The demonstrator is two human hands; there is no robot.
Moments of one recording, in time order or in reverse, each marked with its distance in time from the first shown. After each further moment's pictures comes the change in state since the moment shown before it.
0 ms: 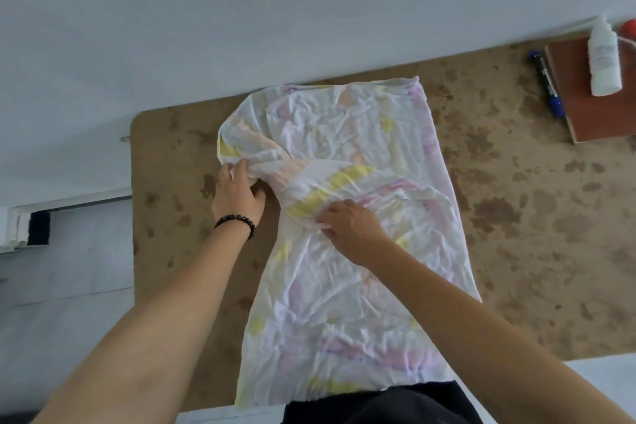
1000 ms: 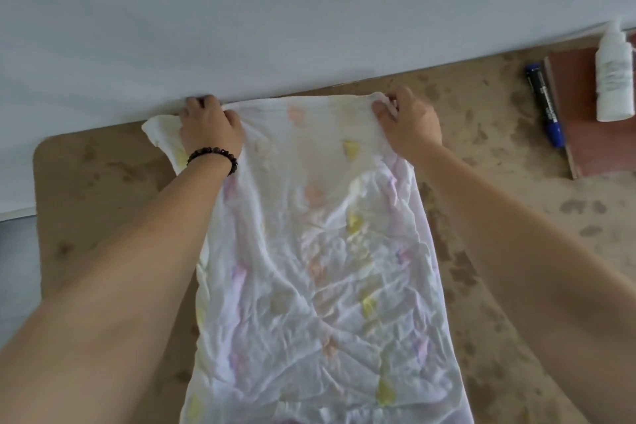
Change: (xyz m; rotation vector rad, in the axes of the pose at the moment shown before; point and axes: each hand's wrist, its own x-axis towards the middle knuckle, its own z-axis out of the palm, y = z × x) left_hand 0.156 0.127 0.007 0.061 0.216 0.043; right_hand 0.137 0.196 -0.134 0.117 0.377 0.549
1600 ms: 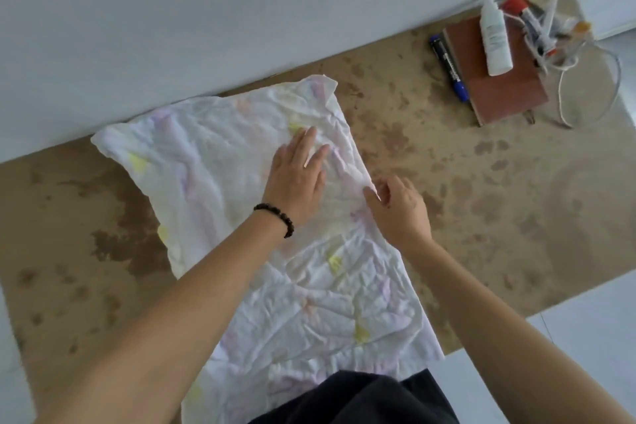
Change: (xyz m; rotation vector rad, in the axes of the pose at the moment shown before) left_hand -0.164 0.088 0.020 -0.146 -0.196 0.920; right_hand -0.205 0.053 -0.027 0.122 -0.028 0.298
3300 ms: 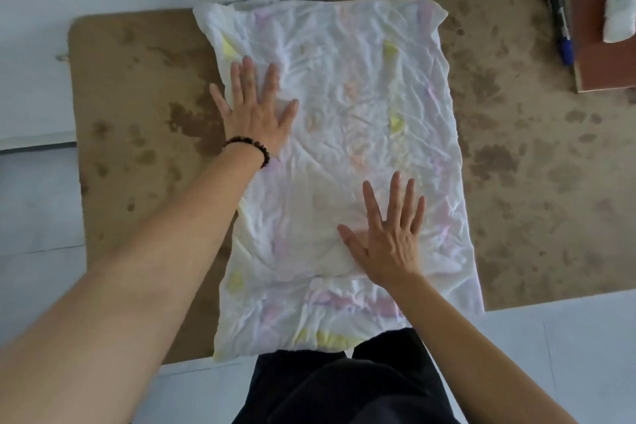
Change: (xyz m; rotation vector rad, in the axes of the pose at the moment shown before) left_hand -0.134 -0.120 -0.017 0.204 -0.082 -0.657; right_hand -0.154 0.027 0.130 -0.484 0.078 -0.562
